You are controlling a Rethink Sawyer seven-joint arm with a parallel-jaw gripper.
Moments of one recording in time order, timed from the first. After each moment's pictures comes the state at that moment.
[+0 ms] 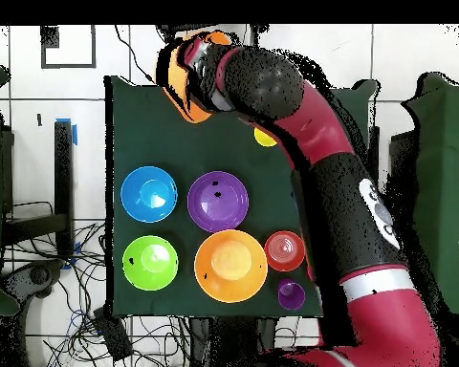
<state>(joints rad) -0.54 -0.60 0.57 1.41 0.37 0.55 1.72</state>
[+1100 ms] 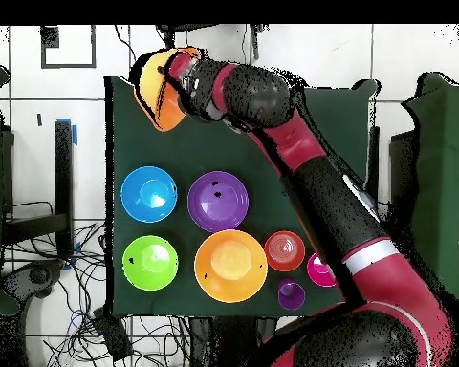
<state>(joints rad) -0.67 -0.44 0.84 1.48 0.36 0.53 1.72</state>
